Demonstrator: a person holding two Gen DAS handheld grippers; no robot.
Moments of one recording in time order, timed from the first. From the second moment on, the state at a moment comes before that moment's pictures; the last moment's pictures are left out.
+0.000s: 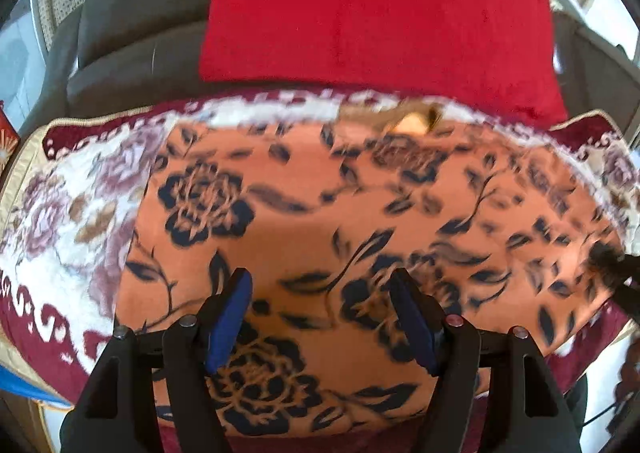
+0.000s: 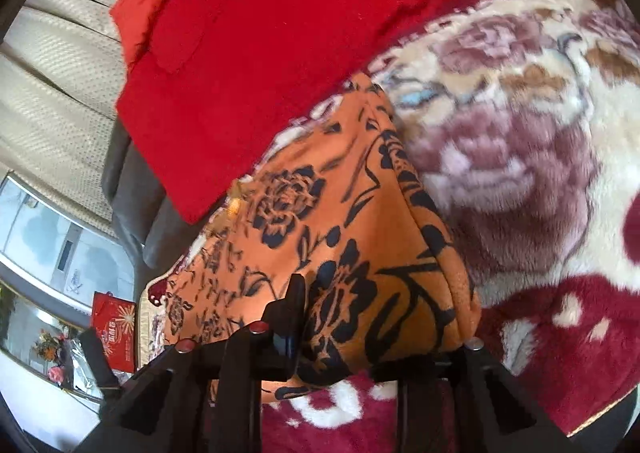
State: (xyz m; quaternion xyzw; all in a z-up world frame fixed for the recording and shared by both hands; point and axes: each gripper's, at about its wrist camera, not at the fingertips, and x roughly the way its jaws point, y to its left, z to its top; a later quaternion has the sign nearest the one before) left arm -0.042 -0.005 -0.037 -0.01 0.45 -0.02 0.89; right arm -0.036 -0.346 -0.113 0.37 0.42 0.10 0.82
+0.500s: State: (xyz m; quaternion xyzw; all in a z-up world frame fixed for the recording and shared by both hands) left arm -0.055 0.065 -0.030 -0.15 0.44 -0.02 0.89; right arm -0.021 -0.236 0.011 0.14 0.35 0.15 0.91
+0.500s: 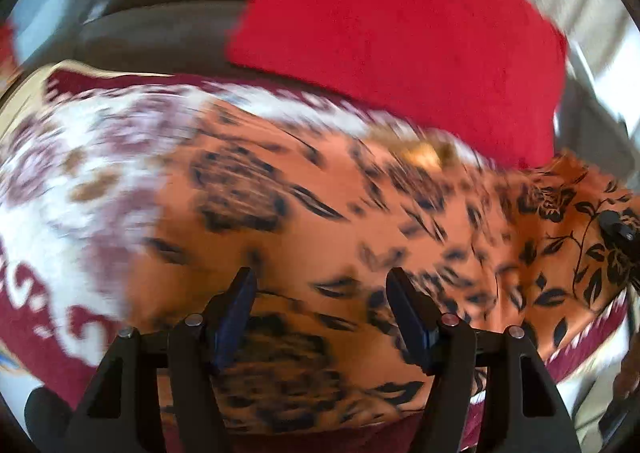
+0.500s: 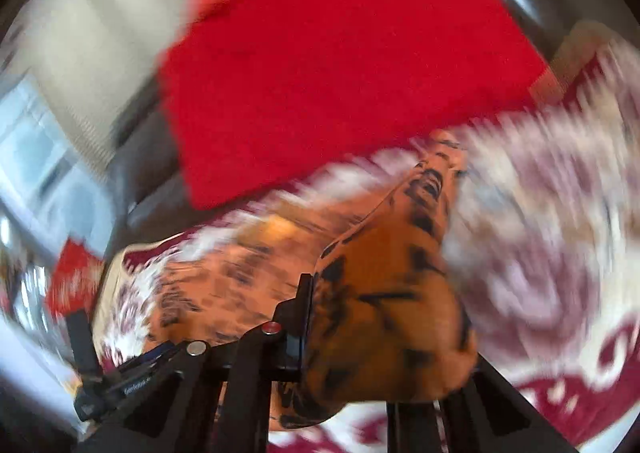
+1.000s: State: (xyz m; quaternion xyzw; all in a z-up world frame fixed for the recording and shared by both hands) left arm -0.064 0.144 -0.025 -0.31 0.42 -0.09 0.85; right arm -0.034 -0.036 -0.066 -0.01 0.45 0.33 0.83
